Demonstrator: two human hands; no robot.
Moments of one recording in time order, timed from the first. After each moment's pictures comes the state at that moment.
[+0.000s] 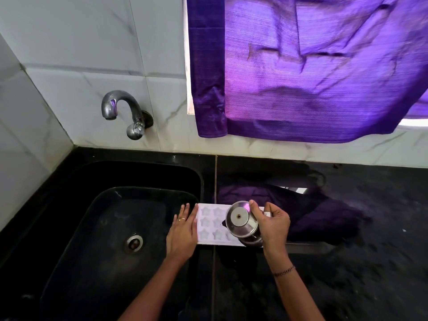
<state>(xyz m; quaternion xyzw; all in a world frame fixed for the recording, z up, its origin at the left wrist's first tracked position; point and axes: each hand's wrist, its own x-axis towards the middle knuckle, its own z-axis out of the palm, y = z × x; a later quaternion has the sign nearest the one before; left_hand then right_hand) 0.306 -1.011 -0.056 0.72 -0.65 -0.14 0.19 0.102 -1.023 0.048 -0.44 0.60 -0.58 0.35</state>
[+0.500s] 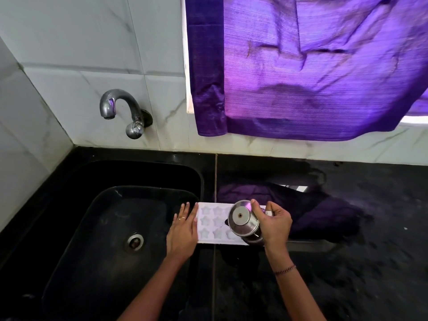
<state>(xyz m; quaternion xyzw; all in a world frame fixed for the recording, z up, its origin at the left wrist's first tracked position) 0.306 -1.010 -0.055 0.72 -0.65 -0.14 0.20 0.099 -1.024 0.045 -0.46 0.61 -0.57 0.32</state>
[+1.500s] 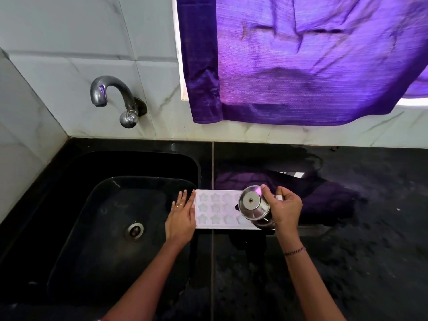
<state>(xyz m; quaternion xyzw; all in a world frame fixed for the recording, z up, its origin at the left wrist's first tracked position) 0.307 -1.011 -0.061 0.72 -0.64 -0.15 0.20 0.070 -1.025 0.052 -0.45 0.62 -0.56 0.31</state>
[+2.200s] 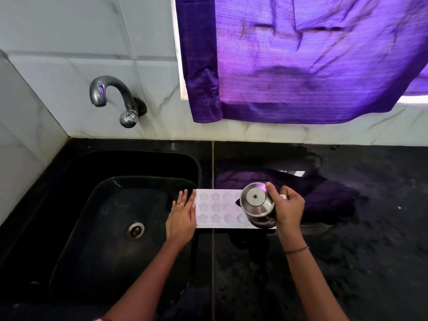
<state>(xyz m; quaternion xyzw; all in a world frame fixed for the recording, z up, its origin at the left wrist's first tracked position) 0.308 -1.012 -0.062 0.72 -0.64 -0.15 0.20 0.067 -1.024 0.052 -0.36 0.60 -0.60 0.38</state>
